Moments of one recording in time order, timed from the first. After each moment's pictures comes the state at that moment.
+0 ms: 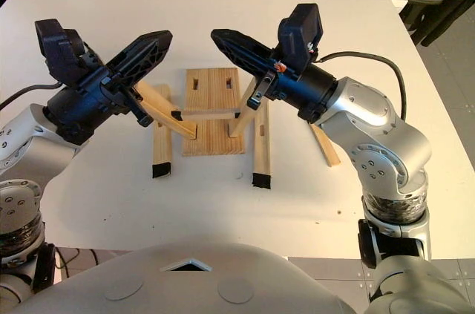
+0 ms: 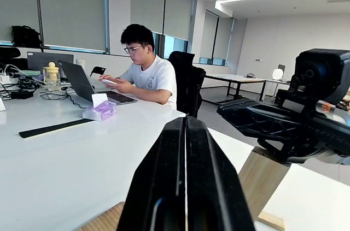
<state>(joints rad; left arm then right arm) -0.12 0.57 0.14 -0.79 -1.16 0.59 -0.15 -0.32 -0.51 -0.01 -0.61 0.97 0.65 0.40</state>
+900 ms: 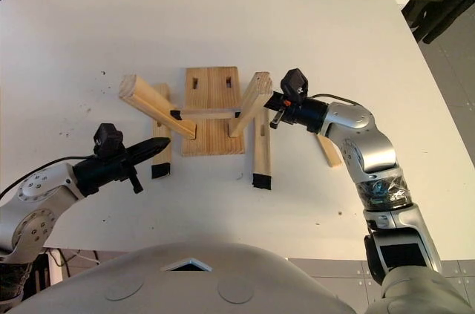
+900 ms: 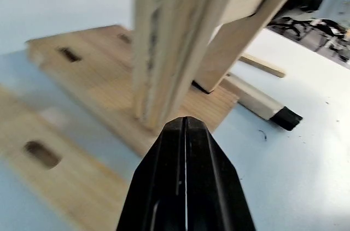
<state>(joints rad) 0.31 0.68 -0.01 -0.48 -0.68 0.39 -0.73 -0.26 -0.59 0.18 -0.03 0.50 0.32 0.92</state>
